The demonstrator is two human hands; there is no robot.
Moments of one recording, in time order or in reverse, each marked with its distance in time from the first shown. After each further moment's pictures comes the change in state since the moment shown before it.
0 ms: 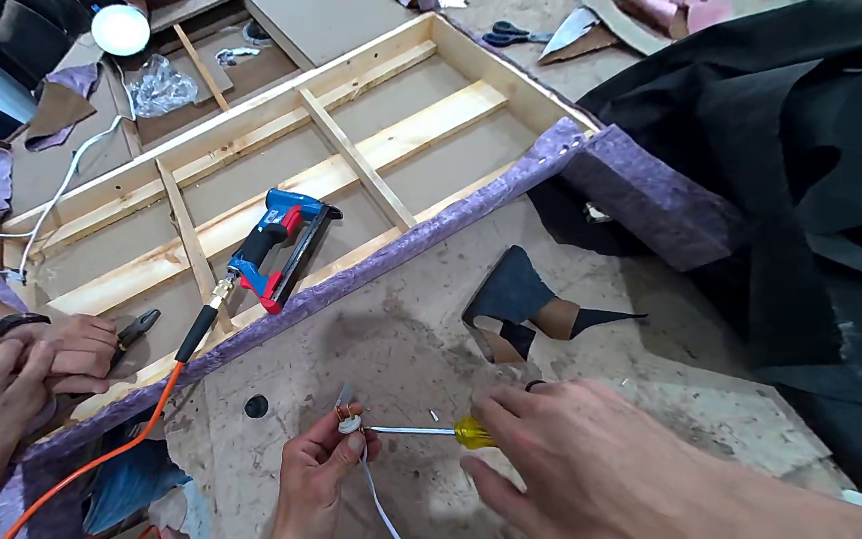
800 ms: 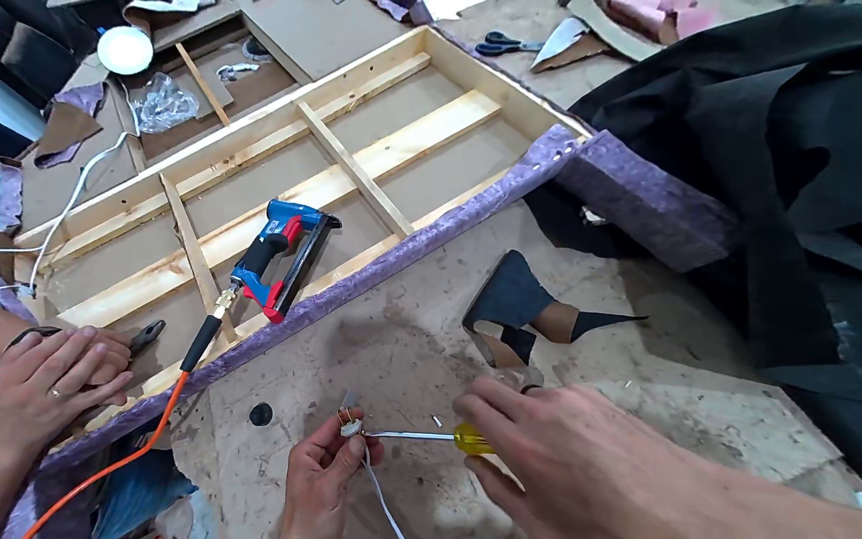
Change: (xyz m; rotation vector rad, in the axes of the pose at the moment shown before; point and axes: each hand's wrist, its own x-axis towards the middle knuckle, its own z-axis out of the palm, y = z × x) left_hand 0.003 -0.002 0.000 -0.033 -0.009 -0.011; right_hand 0.003 -0.001 -0.001 0.025 -0.003 -0.010
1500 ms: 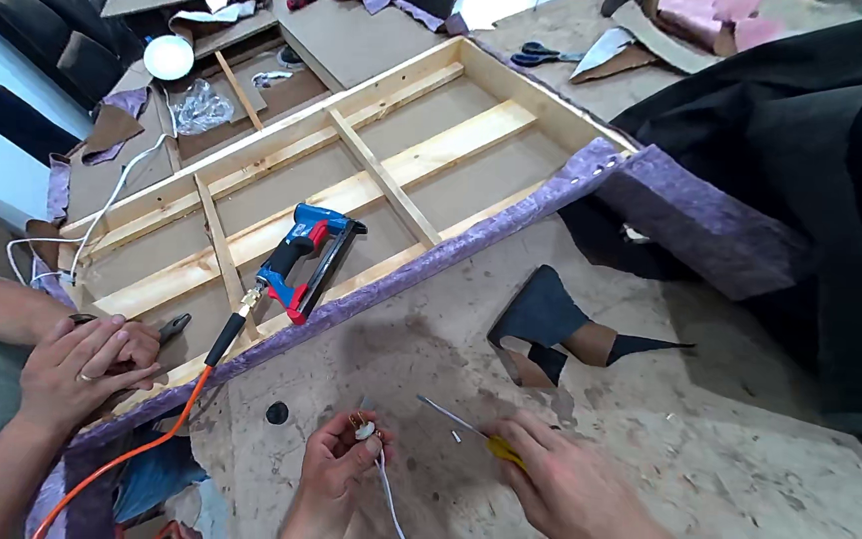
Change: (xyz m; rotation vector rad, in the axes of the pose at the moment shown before) left_hand 0.020 -0.010 -0.017 -0.133 -0.080 -0.021; right_hand -0.045 0.007 0.101 0.255 0.067 0.388
